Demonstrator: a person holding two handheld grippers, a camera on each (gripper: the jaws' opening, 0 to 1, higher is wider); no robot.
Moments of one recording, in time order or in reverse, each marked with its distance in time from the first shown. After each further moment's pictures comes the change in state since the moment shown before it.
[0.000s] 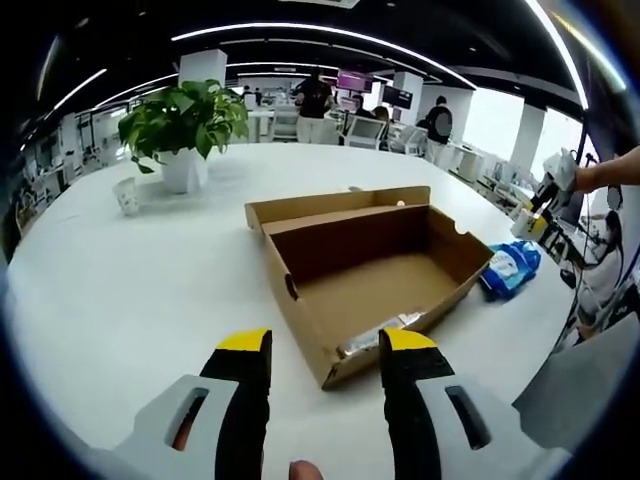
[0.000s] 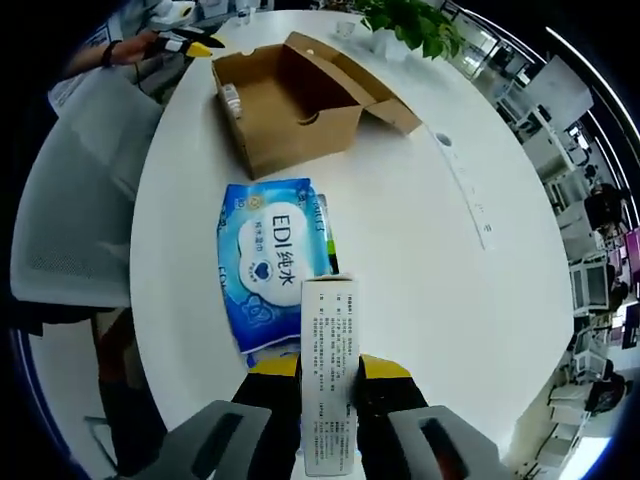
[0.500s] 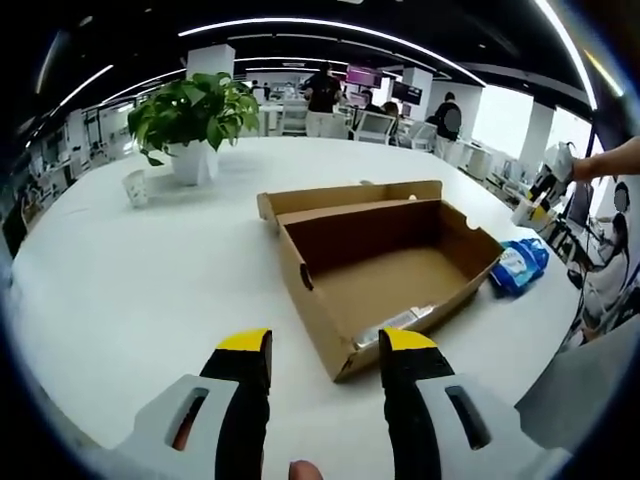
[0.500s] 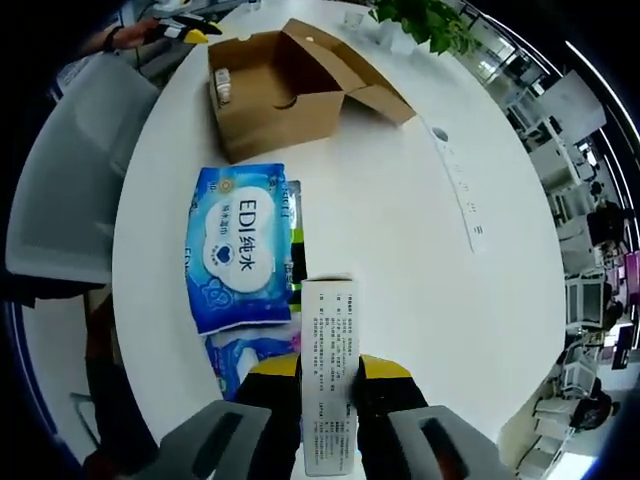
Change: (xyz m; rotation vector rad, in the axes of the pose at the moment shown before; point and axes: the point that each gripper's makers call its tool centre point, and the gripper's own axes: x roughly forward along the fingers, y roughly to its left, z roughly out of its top) left arm 0.002 0.012 -0.007 -0.014 0.021 0.039; right arm 0.010 -0.038 -0.006 -0.052 0.033 -0.005
